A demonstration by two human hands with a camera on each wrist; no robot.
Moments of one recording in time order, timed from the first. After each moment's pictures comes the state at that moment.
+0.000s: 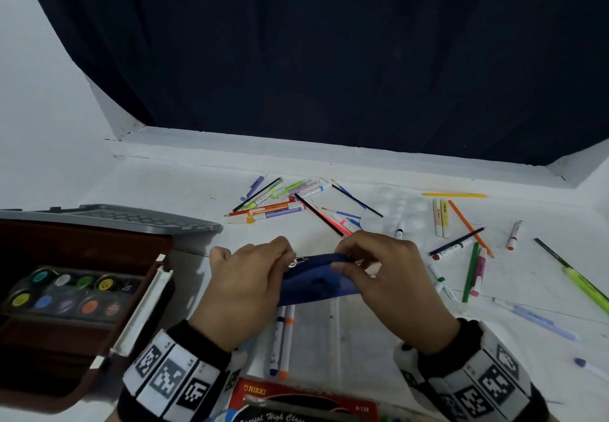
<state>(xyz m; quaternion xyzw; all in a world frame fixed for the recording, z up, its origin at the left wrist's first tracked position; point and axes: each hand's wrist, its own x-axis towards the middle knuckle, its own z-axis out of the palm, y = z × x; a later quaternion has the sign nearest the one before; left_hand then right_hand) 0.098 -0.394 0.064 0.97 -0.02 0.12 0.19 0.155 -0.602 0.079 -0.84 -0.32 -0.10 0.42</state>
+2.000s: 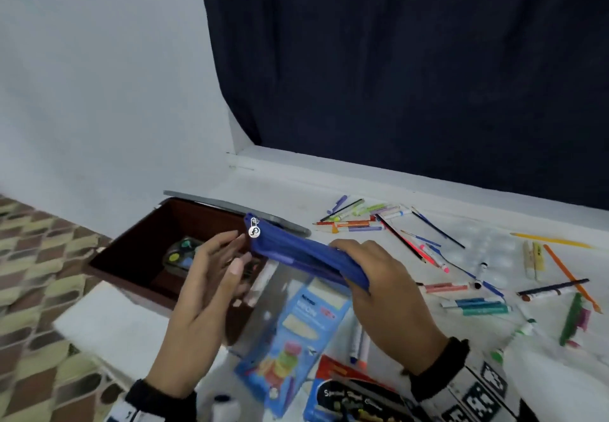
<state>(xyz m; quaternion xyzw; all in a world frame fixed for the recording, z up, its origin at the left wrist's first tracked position) -0.054 -0.323 0.084 0.69 0.10 0.33 0.63 0.085 -0.515 0.089 -0.83 -0.41 -0.07 0.37</state>
